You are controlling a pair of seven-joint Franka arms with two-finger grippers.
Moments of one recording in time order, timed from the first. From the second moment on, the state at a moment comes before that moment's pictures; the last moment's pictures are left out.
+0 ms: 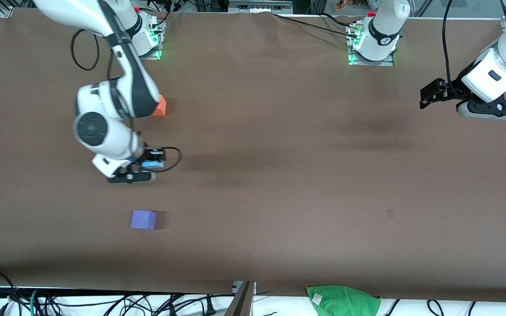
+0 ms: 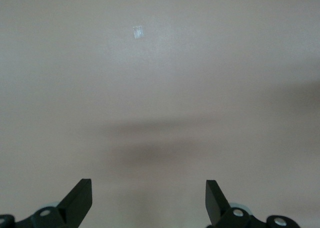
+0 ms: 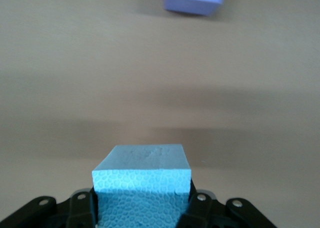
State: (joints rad) left arm -0.02 -0.06 -0.06 -1.75 -0.04 1.62 -0.03; right arm 0.37 0.39 -0.12 -1.81 0.06 2.09 0.16
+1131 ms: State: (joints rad) left arm -0.03 -0.06 -0.06 -1.72 -0.04 1.57 -0.02; right arm 0.38 0.47 -0.12 -2.09 0.08 2.54 0.15
